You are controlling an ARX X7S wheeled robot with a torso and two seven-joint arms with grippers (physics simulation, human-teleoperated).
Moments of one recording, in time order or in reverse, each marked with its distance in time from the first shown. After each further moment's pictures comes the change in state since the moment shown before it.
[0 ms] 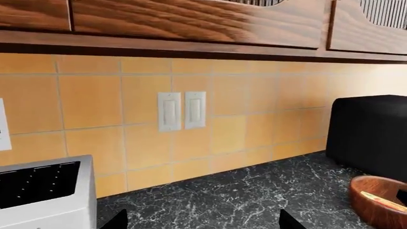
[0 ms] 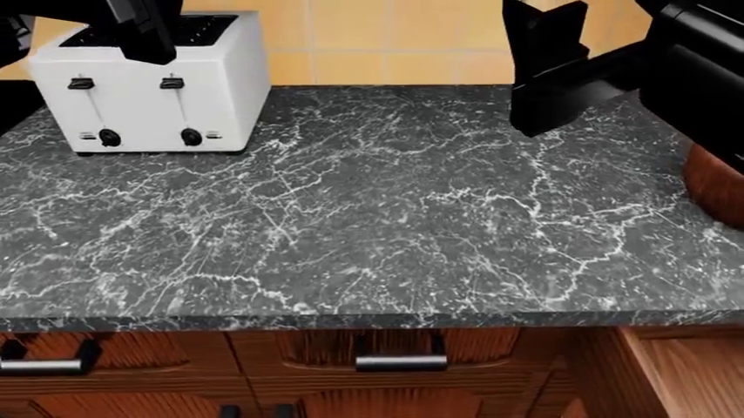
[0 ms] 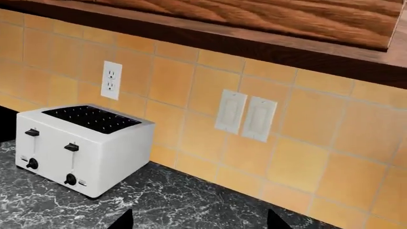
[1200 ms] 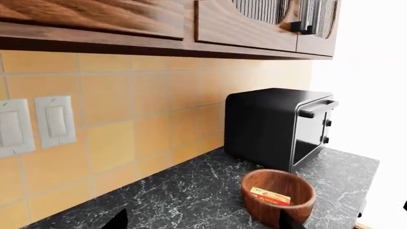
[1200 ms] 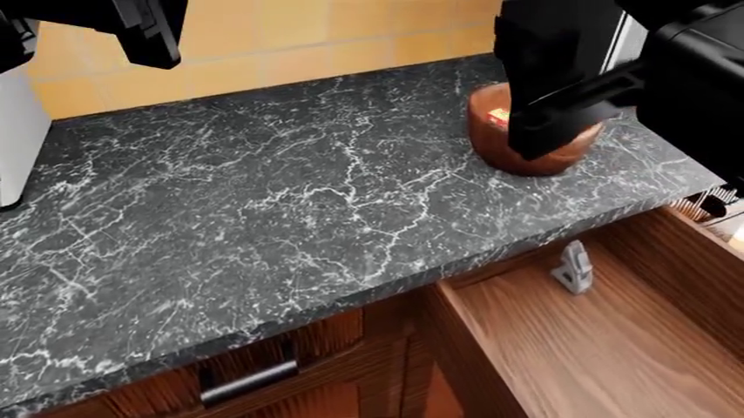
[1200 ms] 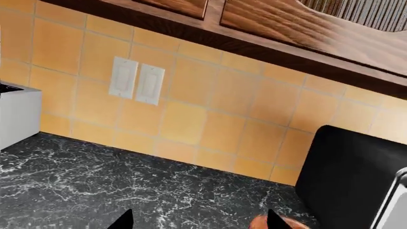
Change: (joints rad) left arm -0.003 -0.025 0.044 0.014 0.000 0.039 0.013; right arm -0.004 0.035 -0.020 -0.041 -0.001 -0.009 -0.050
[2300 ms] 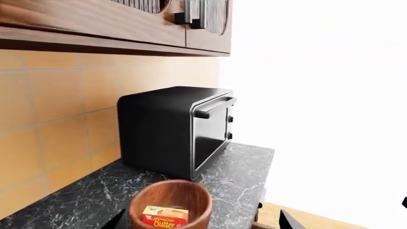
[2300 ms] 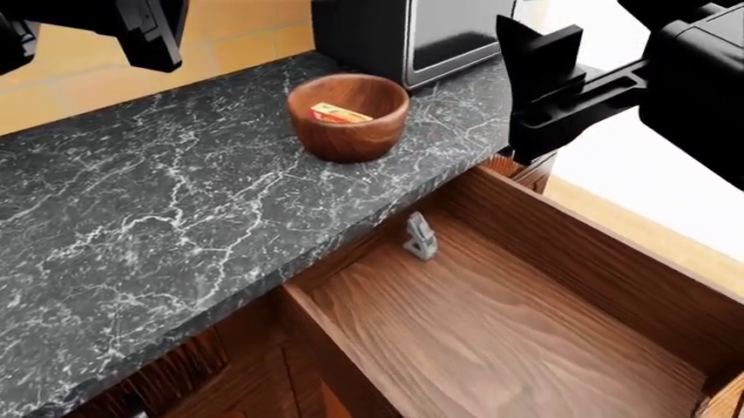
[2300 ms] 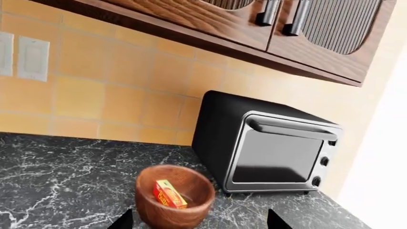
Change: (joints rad) left arm -0.010 -0.024 0.038 0.008 -0.017 0.033 0.004; right arm 0.005 0.014 -0.019 -0.006 0.014 -0.029 0.011
